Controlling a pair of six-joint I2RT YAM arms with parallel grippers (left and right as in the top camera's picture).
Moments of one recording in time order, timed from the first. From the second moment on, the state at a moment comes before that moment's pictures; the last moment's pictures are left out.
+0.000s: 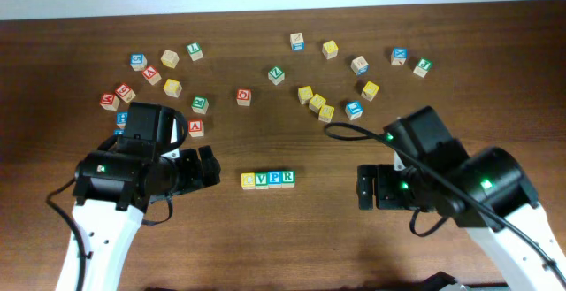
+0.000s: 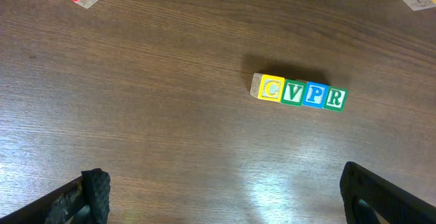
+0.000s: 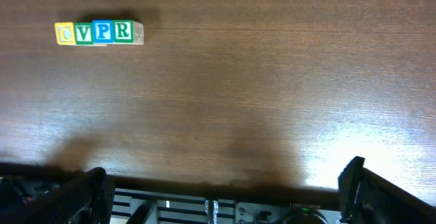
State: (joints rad) left arm -0.17 1.20 1.20 -1.25 0.07 -0.41; right arm 0.47 1.17 1.38 -1.49 -0.02 0.50
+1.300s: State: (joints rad) left arm -0.17 1.20 1.20 -1.25 0.07 -0.41; right arm 0.09 0.29 0.30 -0.25 -0.16 0.25
